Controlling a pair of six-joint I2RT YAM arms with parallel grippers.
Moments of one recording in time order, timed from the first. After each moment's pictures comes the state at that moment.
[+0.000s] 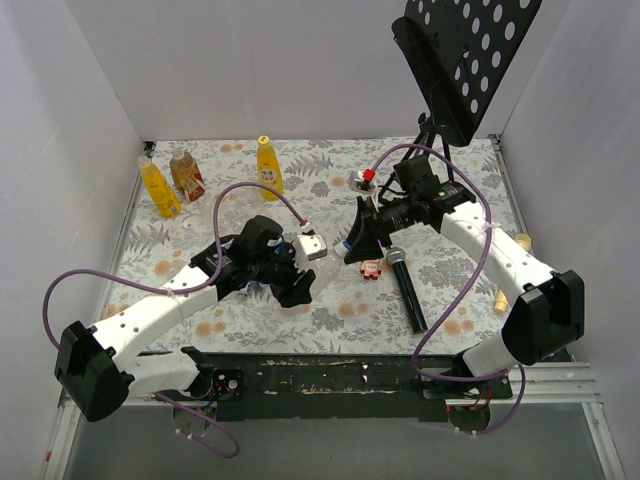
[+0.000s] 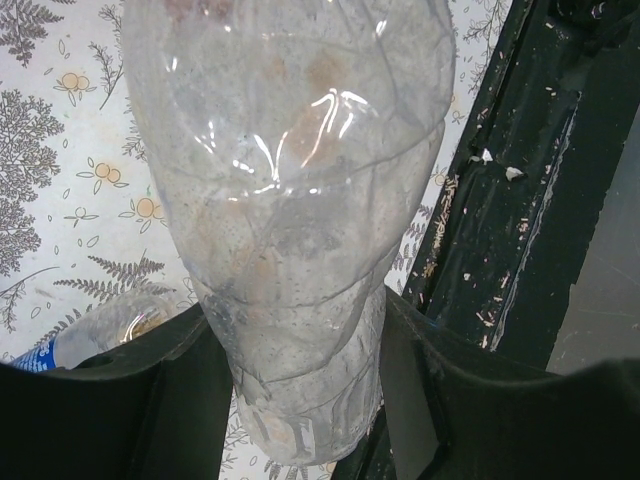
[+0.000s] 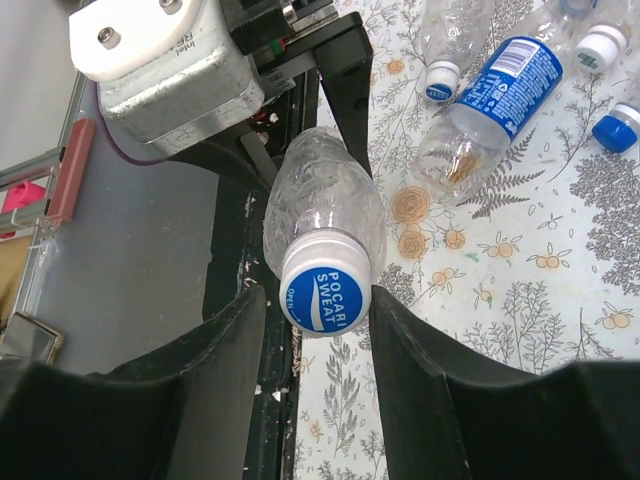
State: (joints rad) left arm -0.74 1.15 0.91 -0.56 0.46 0.21; right arm 0.49 1.47 1.31 -0.75 -1.19 -0.40
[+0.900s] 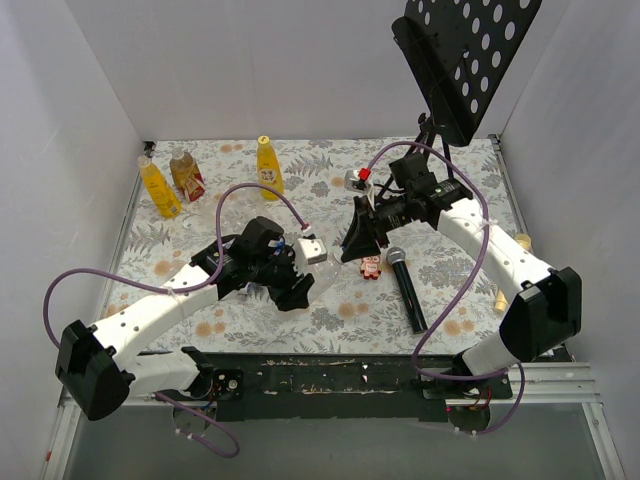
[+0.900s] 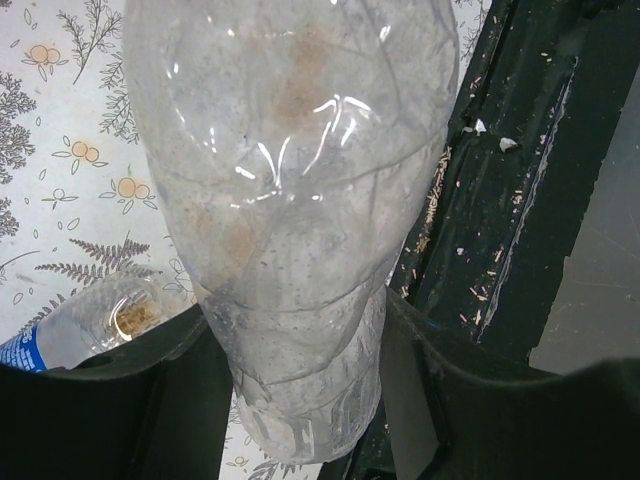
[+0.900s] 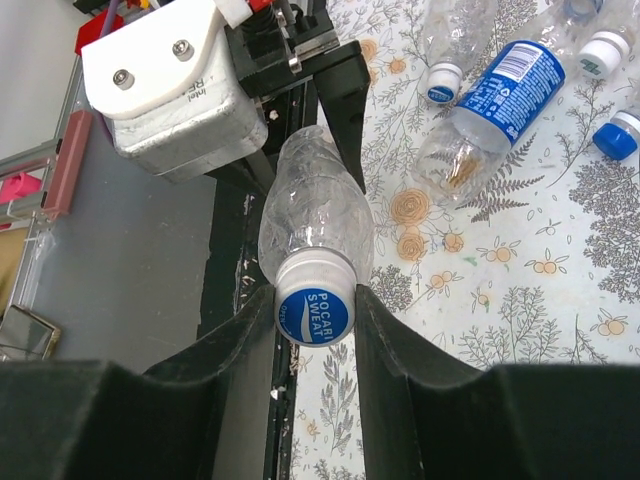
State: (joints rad) left arm -0.74 1.16 0.93 -0.64 0.47 0.24; right arm 0.52 1.50 1.35 -0.78 -1.18 -0.41
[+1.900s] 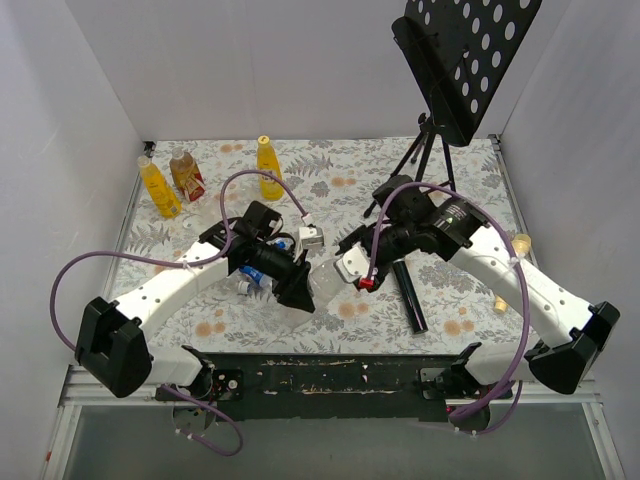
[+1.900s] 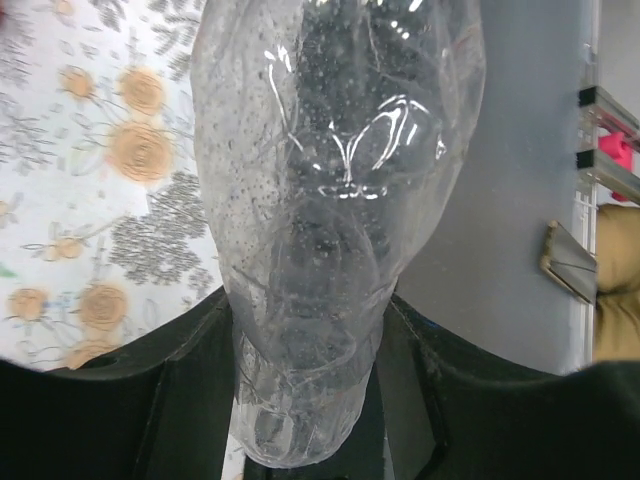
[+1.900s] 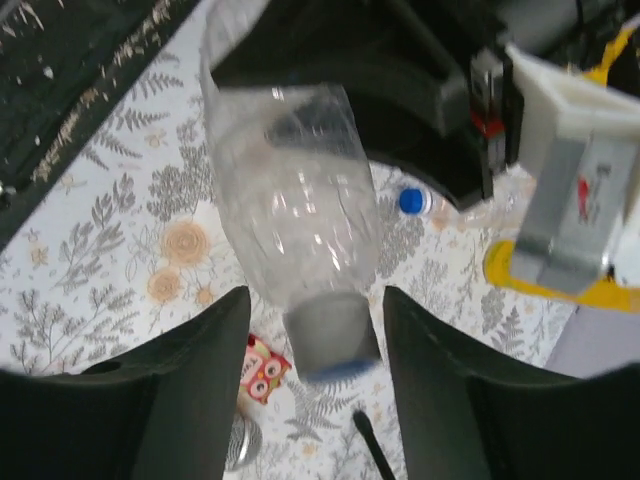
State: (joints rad) left arm -0.61 1.31 1.01 -0.76 0.98 0.28; right arm 0.81 1.30 1.44 -1.11 -0.64 -1.48
